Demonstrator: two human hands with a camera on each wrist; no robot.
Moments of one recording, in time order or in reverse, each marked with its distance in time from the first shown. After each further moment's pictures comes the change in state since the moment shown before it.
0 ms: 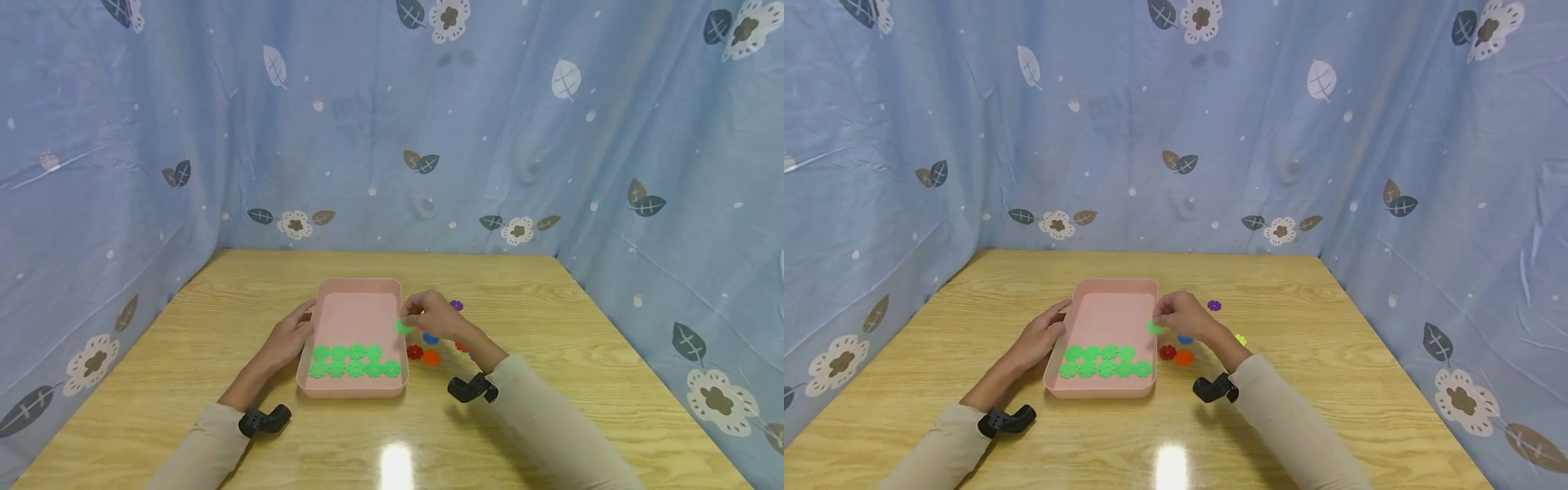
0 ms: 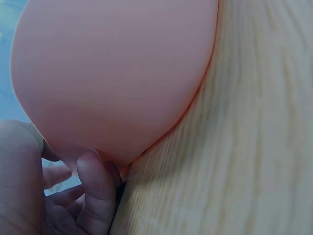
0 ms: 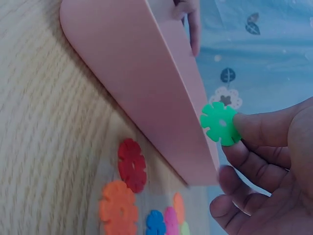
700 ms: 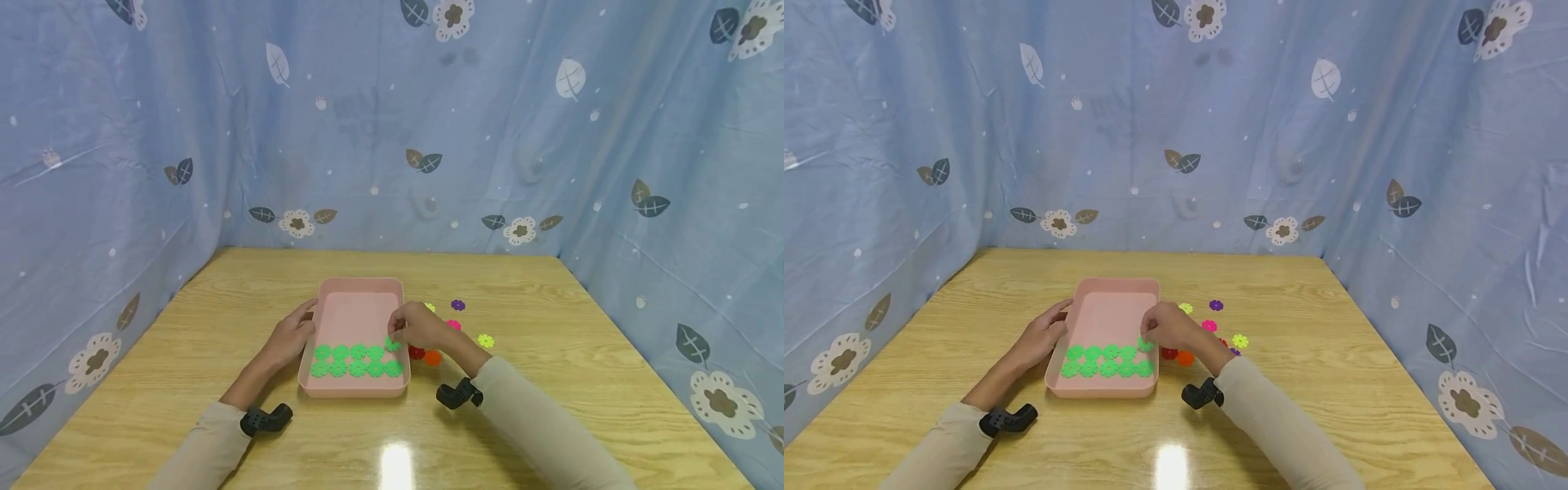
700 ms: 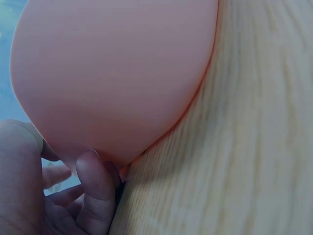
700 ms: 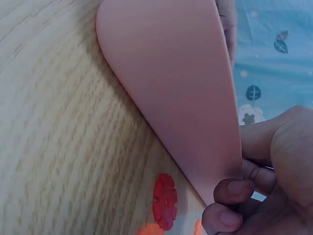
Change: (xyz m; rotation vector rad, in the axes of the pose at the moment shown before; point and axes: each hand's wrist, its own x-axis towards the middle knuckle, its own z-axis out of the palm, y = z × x) left_hand 0.001 0.001 0.000 0.004 0.013 -0.015; right_hand 0.012 -0.004 0.032 -0.087 -0.125 0.003
